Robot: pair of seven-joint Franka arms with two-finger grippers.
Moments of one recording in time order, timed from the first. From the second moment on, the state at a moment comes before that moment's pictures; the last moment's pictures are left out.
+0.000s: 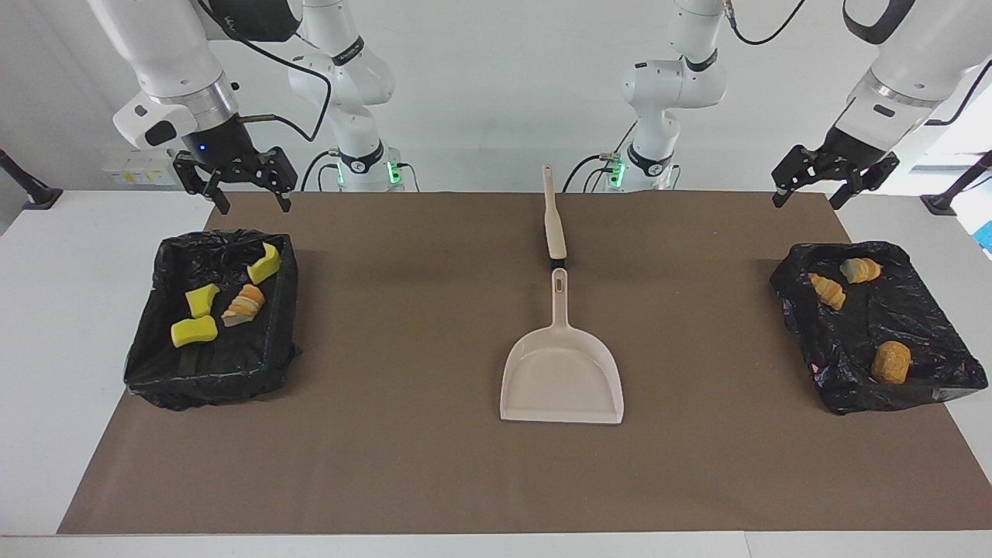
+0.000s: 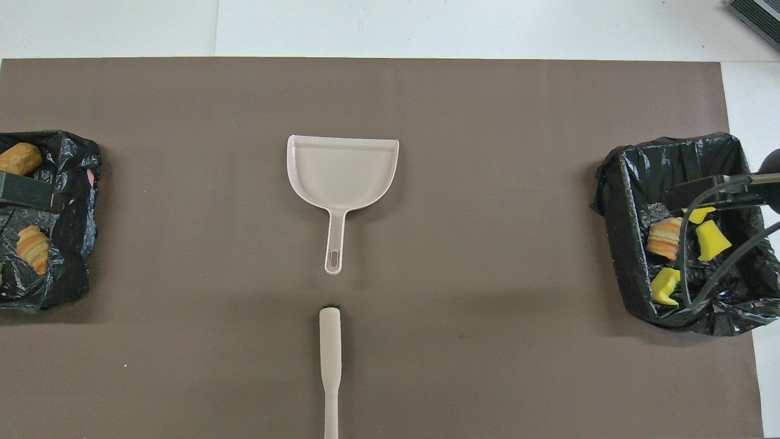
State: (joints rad) left arm -0.09 0.00 0.09 -1.51 -0.04 1.50 0.08; right arm -0.12 -0.03 0.10 -1.61 0.02 1.61 -0.04
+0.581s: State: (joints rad) left arm -0.09 -0.02 0.08 -1.51 -0.04 1.48 0.08; right arm -0.12 -0.03 0.10 -1.61 0.02 1.61 -0.04
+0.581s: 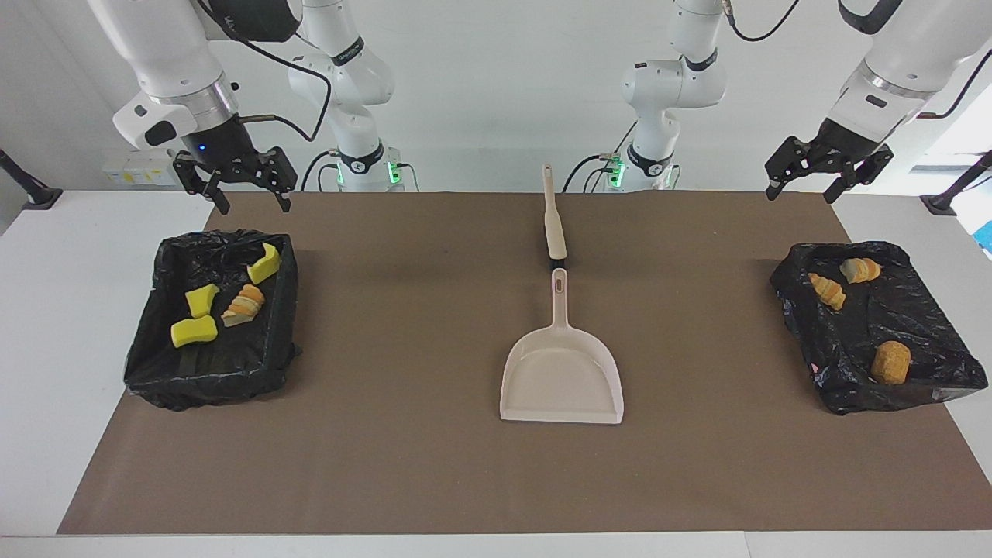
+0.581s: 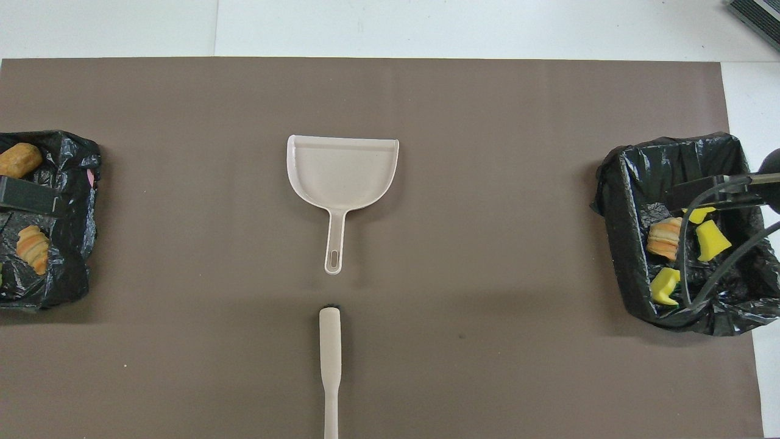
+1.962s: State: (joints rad) left arm -0.09 -0.02 0.08 -1.51 -0.04 1.48 0.08; right arm -0.12 -0.03 0.10 -1.61 0.02 1.61 -0.04
